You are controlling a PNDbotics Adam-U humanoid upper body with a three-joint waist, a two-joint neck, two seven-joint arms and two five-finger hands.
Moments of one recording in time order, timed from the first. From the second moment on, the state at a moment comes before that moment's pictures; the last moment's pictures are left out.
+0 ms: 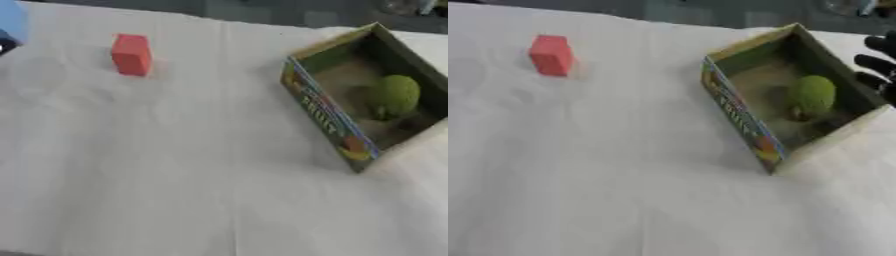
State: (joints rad) left arm -1.04 0.73 -0.04 -1.00 -0.44 -0.24 -0.48; right arm 0.01 -0.76 -0.31 -1.98 -0.72 -0.16 0.47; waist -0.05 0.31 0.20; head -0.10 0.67
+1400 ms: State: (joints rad) left arm -0.74 0.58 -0.19 -1.74 -0.04 -0.16 -0.24; right arm -0.04 -0.81 -0.22 -1.98 -0.67 -0.20 0.60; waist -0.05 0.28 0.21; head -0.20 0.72
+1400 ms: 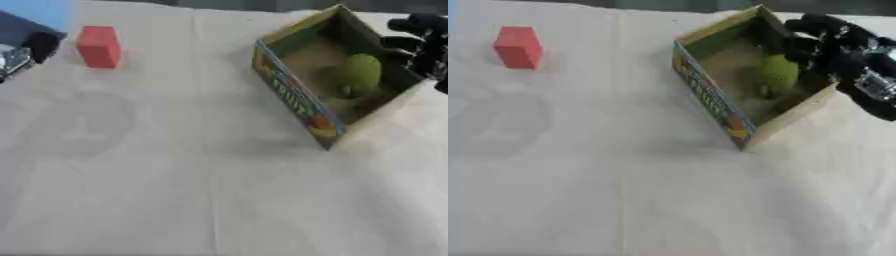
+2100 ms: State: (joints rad) left arm -0.74 0.51 -0.24 -1.76 -0.11 -0.20 -0.32; right arm -0.12 -0.84 -0.14 -1.98 -0.63 -0.24 0.70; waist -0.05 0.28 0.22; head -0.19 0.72
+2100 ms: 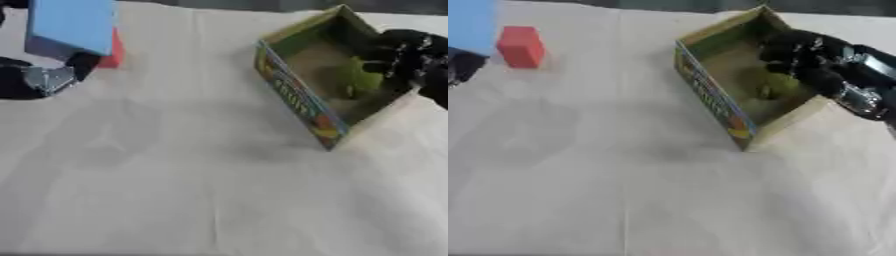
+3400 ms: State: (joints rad) left arm -0.69 0.28 -0.26 -1.62 -0.57 -0.27 -0.32; right arm -0.44 -0.83 0.08 -1.98 -0.37 -0.43 0.70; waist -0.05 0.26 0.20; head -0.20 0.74
